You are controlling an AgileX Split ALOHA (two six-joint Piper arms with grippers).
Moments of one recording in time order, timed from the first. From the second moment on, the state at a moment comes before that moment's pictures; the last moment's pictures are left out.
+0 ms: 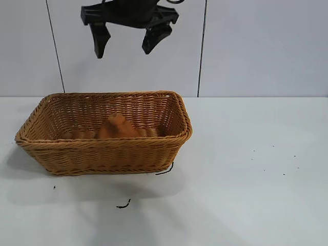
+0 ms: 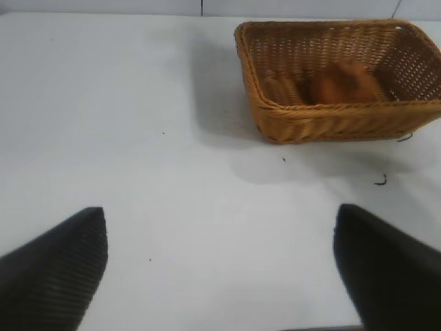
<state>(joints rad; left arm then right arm) -0.03 -0.01 -0.50 -0.06 1.07 0.00 0.47 2.37 -2.46 -0.06 1.21 0.12</state>
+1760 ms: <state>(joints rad) -0.03 -0.01 -0.50 -0.05 1.07 0.00 0.10 1.17 -0.82 0.00 1.21 0.10</state>
